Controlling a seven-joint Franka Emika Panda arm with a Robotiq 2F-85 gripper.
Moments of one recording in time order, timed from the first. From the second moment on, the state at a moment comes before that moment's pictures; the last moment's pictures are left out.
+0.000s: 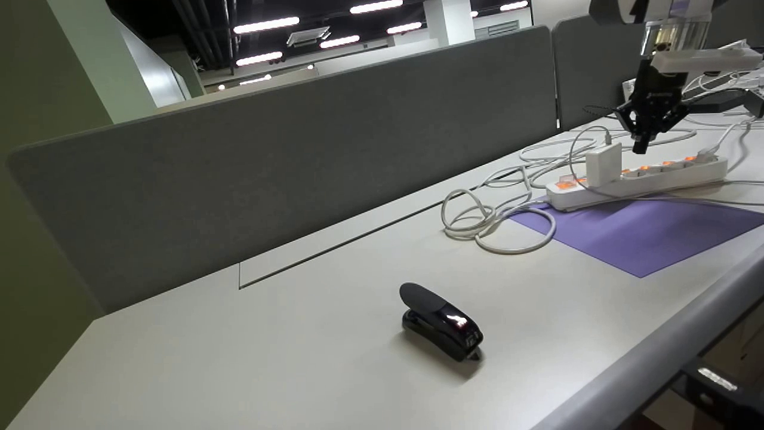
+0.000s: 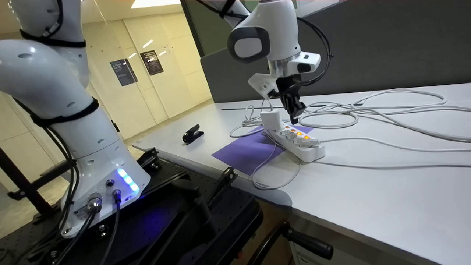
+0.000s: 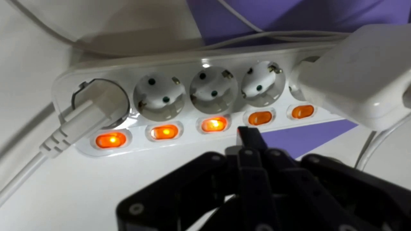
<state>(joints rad) -0.43 0.49 -0.10 -2.21 0.66 2.70 -0.51</state>
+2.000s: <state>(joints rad) -0.52 0.55 -0.02 -2.17 0.55 2.73 -0.51</state>
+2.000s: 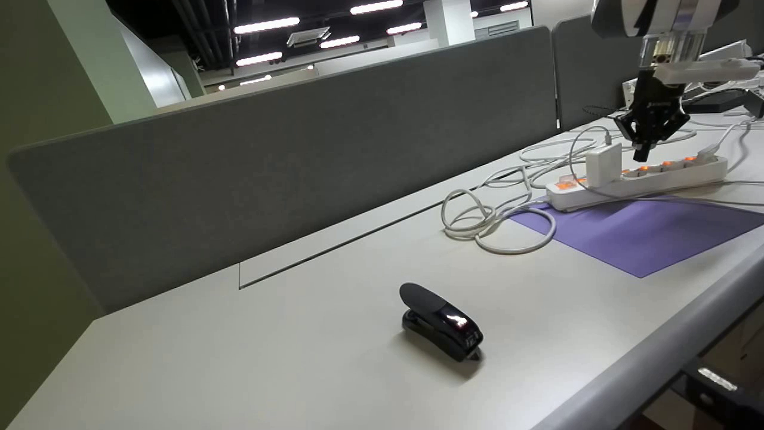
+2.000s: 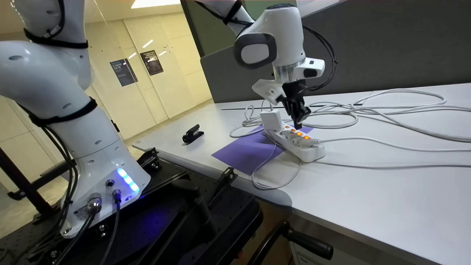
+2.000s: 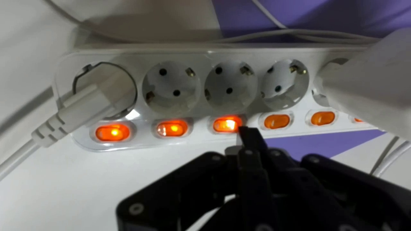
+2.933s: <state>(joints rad) -0.58 0.57 0.02 -2.17 0.55 2.74 -0.51</state>
